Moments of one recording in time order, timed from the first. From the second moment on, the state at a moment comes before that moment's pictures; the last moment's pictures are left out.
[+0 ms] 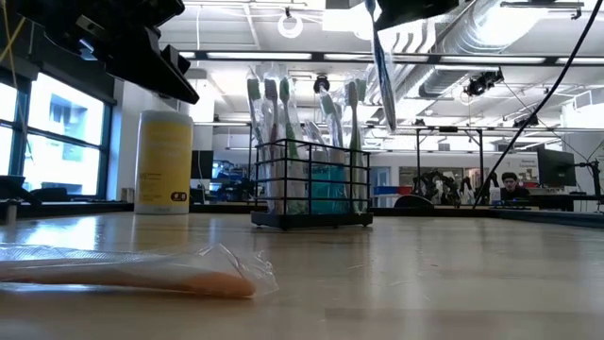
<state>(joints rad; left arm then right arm) -0.22 1.01 0.60 -0.16 -0.20 0.00 0.46 1.62 1.18 -0.55 1.47 0.54</state>
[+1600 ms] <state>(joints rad) -0.22 1.01 0.60 -0.19 -0.16 -0.03 0.18 1.62 0.87 0.64 0.82 -0.02</state>
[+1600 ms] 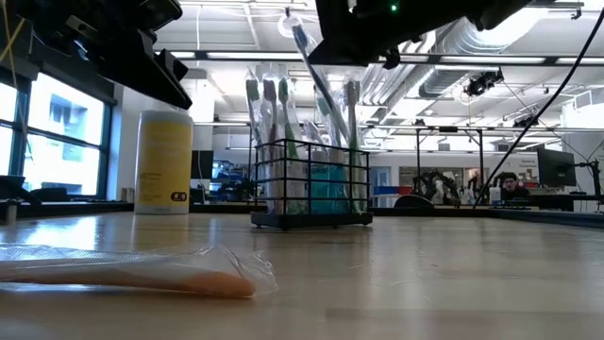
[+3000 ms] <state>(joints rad) -0.22 1.01 0.60 -0.21 -0.16 -0.03 0.22 1.50 0.78 0.66 0.76 0.18</state>
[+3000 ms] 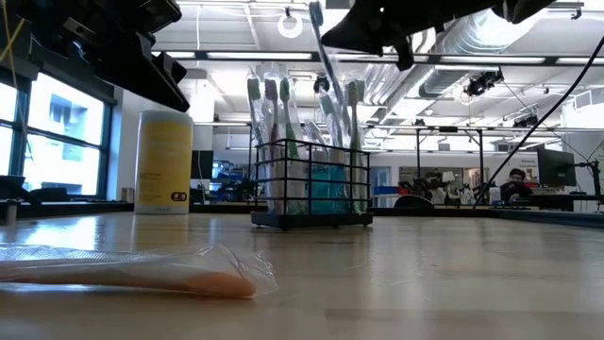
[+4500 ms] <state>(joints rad) -0.22 1.01 0.60 -0.17 -0.16 -0.03 0.03 1.50 0.44 0.80 0.51 0.58</state>
